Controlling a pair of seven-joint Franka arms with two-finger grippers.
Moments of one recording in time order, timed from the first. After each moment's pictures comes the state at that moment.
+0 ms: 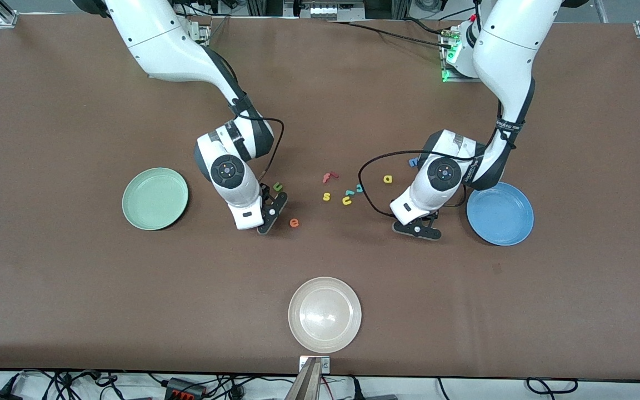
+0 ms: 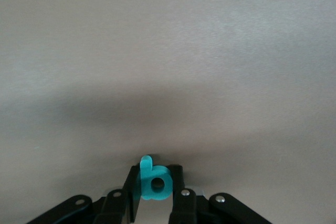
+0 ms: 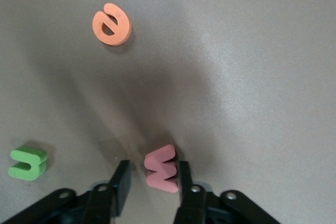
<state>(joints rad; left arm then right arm) -0.37 0.62 -0.04 -1.86 0.00 2.44 -0.22 0.55 0.72 -0.02 -1.68 0.01 2.38 -0.54</state>
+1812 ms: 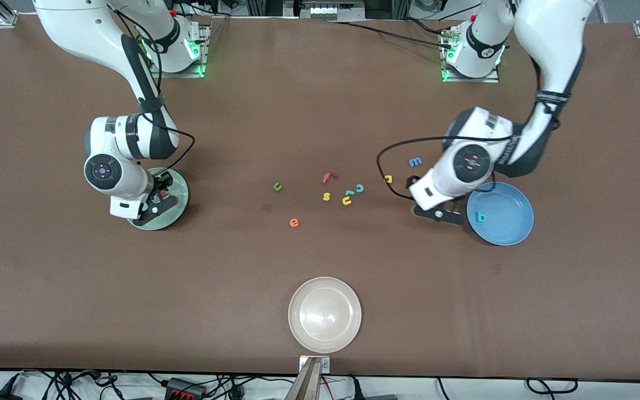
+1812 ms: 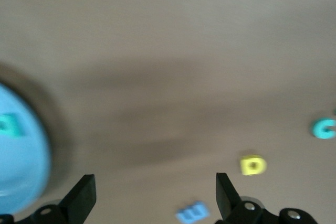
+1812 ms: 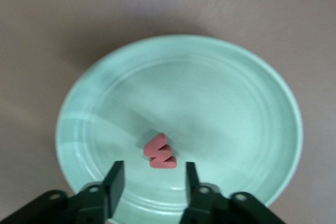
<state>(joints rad) -0.12 0.45 -0.33 -1.93 0.12 2.17 -0.31 0.48 0.43 -0.35 -2.05 0.02 2.24 -0.45</state>
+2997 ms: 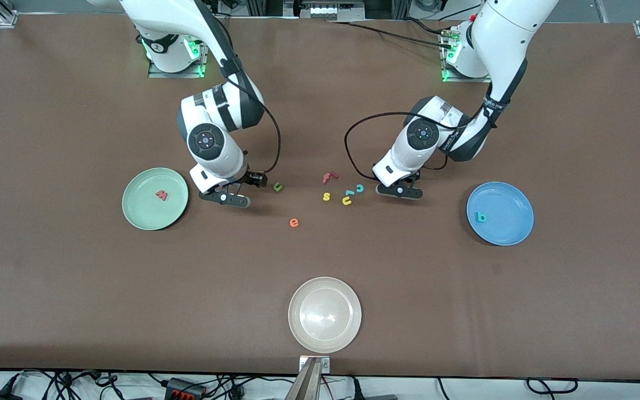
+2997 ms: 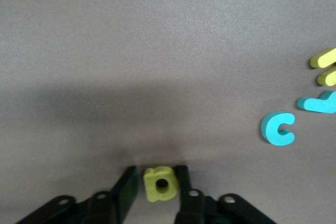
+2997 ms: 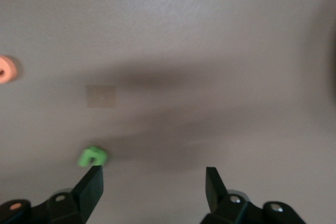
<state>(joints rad) -0.23 0.50 -0.33 -2.15 0.12 2.57 -0.52 0.84 0.50 -0.31 -1.90 0.30 2.24 0.64</state>
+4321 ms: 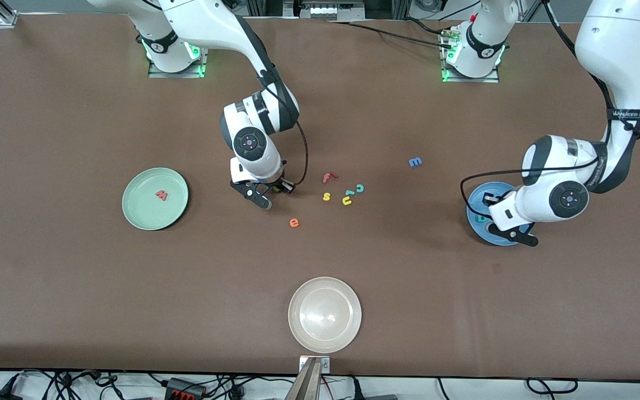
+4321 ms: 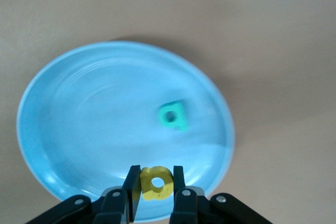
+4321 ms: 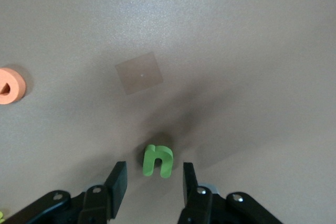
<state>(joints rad) 0.24 0.53 -0.30 -1.88 0.24 2.09 0.11 0.95 0.65 -0.31 -1.82 0.39 2.34 1.01</state>
